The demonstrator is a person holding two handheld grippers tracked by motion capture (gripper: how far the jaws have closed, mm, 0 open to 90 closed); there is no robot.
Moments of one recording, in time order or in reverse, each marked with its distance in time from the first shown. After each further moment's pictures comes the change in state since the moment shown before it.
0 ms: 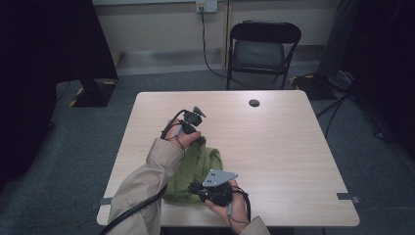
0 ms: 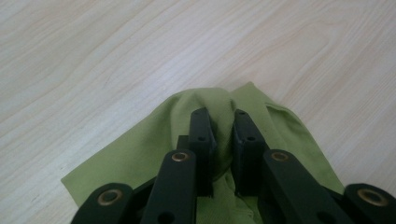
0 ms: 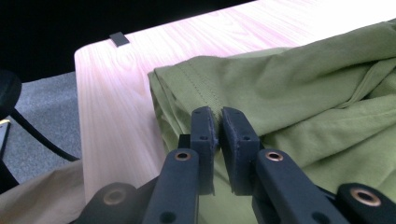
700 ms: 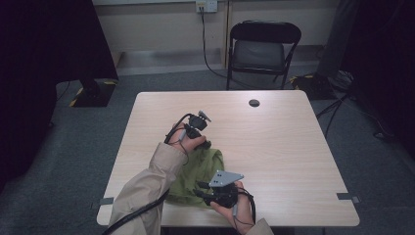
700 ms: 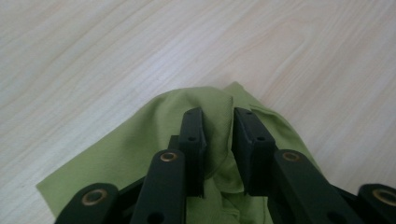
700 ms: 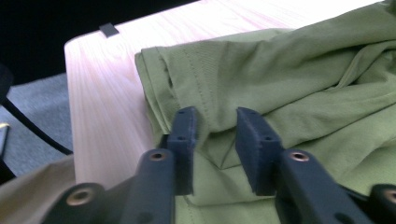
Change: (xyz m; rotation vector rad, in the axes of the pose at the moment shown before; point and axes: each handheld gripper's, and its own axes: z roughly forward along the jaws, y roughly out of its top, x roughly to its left) left arm -0.015 -0.003 0.007 -0.018 -0.043 0.037; right arm -0.008 -0.016 -0.007 0.012 -0.014 0.046
